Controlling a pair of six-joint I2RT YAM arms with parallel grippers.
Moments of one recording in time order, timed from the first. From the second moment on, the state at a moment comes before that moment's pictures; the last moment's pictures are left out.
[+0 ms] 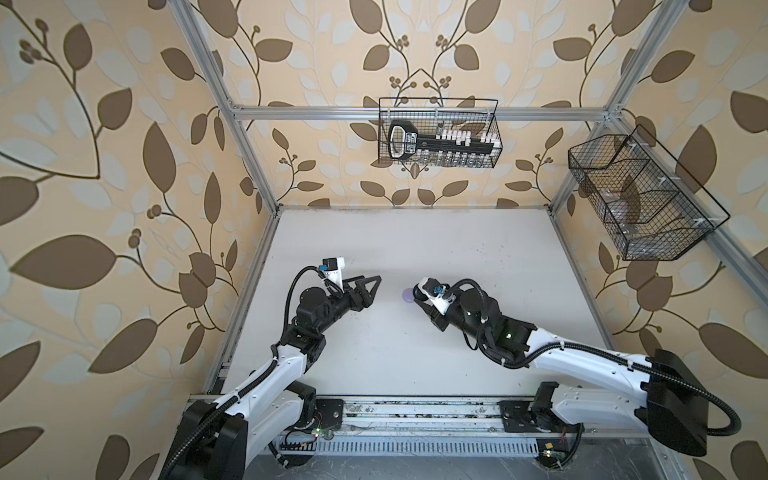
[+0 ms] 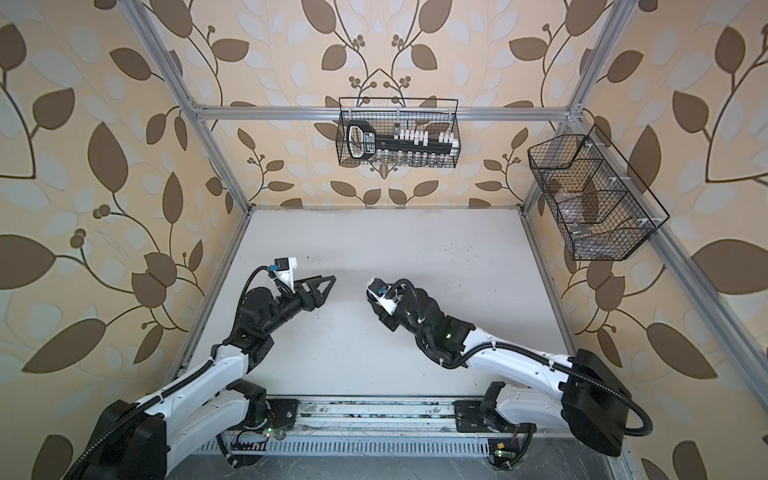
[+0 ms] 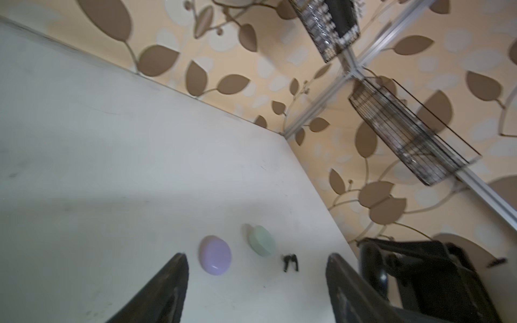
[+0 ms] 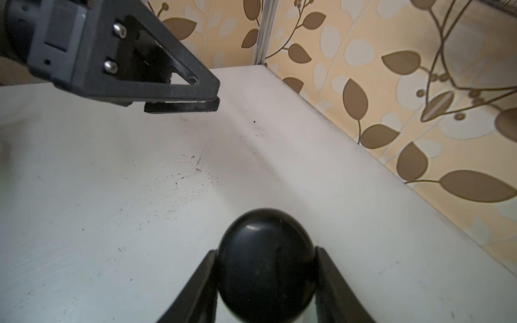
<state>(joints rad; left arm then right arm) -0.32 0.94 0.30 0.58 0.46 -0.65 0.94 1.16 0.61 0.24 0.23 -0.27</state>
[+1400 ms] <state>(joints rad) -0.54 1.14 0.54 0.35 0.82 -0.34 1.14 1.19 0.53 0.44 0.51 -0.55</state>
